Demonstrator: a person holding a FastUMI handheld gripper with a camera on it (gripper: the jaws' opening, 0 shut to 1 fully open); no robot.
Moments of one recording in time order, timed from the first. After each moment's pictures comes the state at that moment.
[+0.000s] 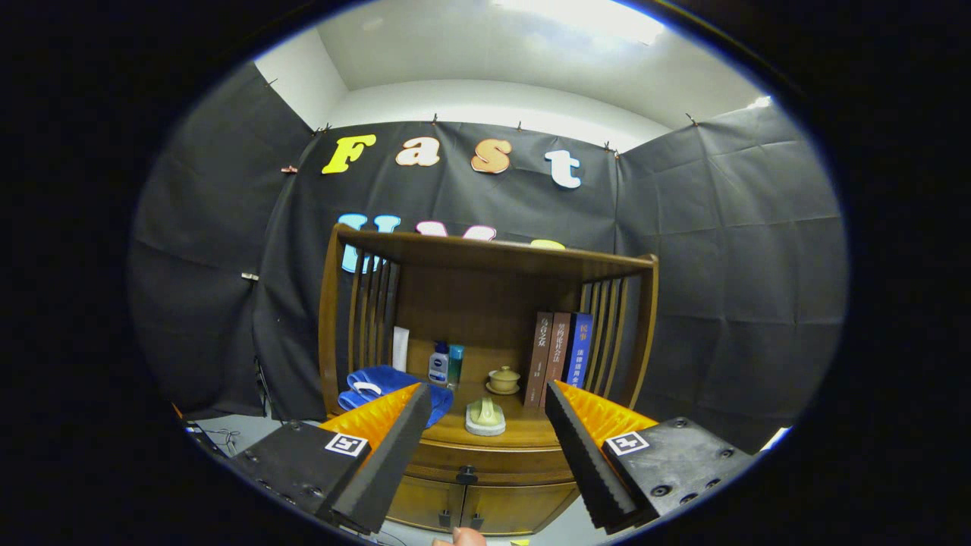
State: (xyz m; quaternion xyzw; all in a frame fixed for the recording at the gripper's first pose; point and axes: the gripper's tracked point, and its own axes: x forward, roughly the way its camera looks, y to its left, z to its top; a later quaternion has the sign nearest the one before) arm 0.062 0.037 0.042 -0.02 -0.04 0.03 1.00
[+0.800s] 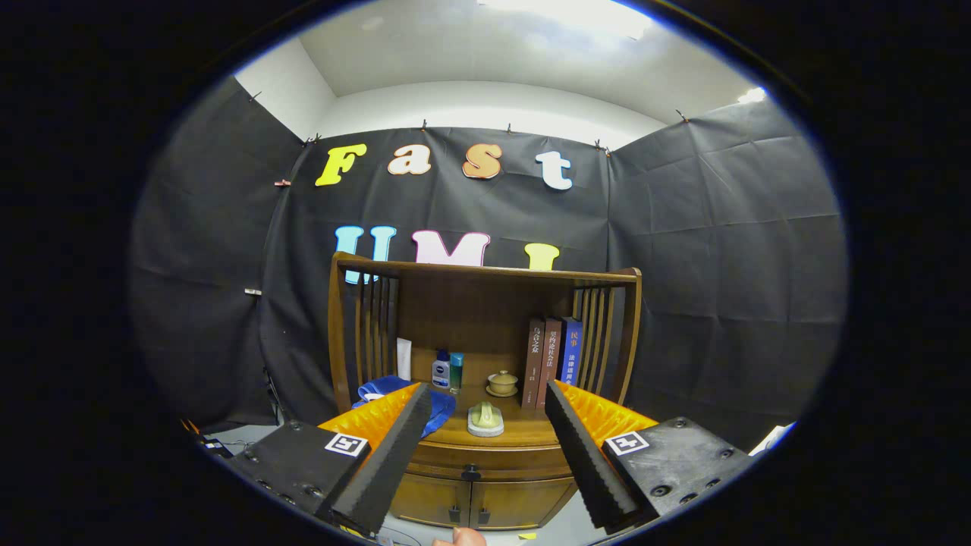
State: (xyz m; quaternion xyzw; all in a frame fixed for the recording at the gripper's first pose) arm 0.040 0.029 0.067 -0.01 -0.03 0.03 1.00
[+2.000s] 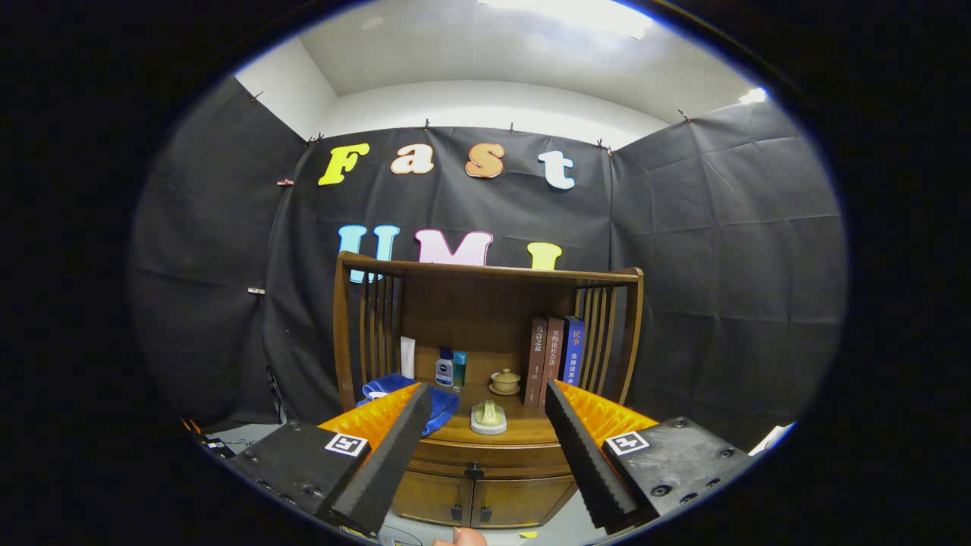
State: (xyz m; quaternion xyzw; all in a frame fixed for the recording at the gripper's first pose) arm 0.036 0.031 0.068 -0.01 -0.03 0.03 1.00
